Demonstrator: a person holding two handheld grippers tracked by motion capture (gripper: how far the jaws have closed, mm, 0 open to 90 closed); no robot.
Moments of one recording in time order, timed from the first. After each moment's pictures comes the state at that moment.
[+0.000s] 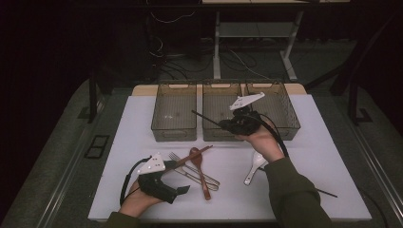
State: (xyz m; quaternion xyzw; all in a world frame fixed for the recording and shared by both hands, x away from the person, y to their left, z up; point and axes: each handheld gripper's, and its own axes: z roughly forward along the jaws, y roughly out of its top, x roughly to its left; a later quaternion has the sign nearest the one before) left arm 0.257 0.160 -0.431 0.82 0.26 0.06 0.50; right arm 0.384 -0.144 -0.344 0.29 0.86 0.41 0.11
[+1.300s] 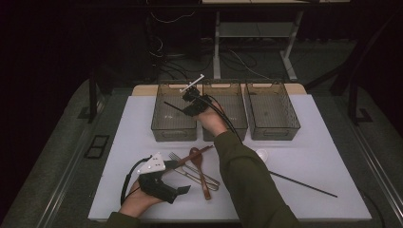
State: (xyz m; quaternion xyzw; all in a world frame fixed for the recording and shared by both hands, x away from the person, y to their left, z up) left arm 0.258 0.159 -0.430 0.82 0.25 0.06 0.51; right arm 0.475 -0.006 -0.364 0.35 0.87 0.33 0.10
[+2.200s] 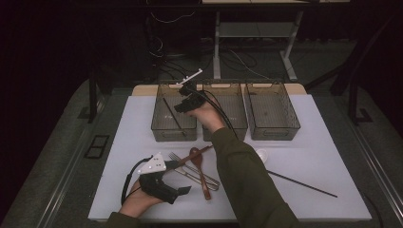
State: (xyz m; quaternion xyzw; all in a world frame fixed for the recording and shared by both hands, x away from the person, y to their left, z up) left arm 0.258 0.158 -0.430 0.82 0.25 0.05 0.51; right arm 0.478 -0.002 -0.349 0.34 0.86 0.37 0.09
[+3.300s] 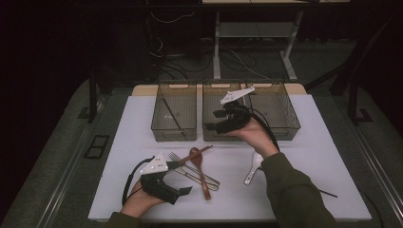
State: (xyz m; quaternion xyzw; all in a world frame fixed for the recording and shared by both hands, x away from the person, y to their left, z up) left arm 0.258 0.155 -0.433 0.83 0.25 0.05 0.50; right arm 0.401 -0.127 -0.348 0.27 0.85 0.45 0.07
